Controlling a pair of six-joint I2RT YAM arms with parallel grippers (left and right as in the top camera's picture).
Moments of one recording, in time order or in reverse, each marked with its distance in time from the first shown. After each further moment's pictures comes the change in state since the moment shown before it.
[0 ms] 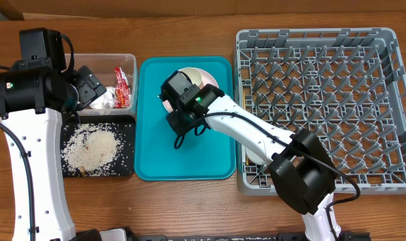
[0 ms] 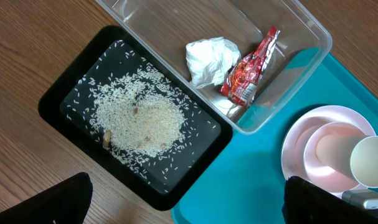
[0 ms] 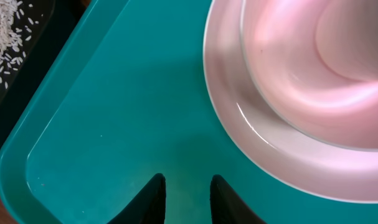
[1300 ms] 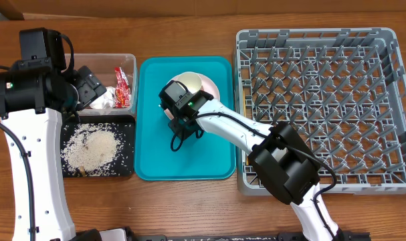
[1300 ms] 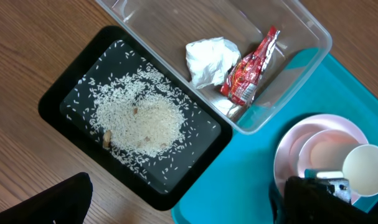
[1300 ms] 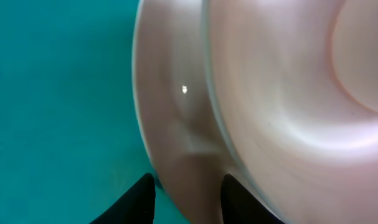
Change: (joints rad) left arm 0.000 0.000 0.000 0.000 0.000 0.000; right arm 0.012 0.130 0.003 0.022 0.091 -0.069
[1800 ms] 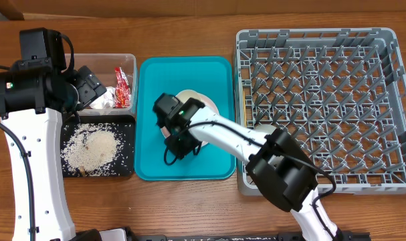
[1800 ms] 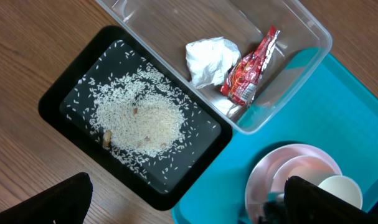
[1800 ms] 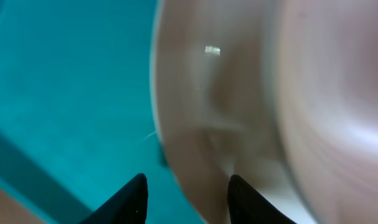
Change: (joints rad) left arm 0.000 0.000 0.000 -0.001 0.000 0.000; right arm 0.081 -0.023 0.006 -0.184 -0.150 0.064
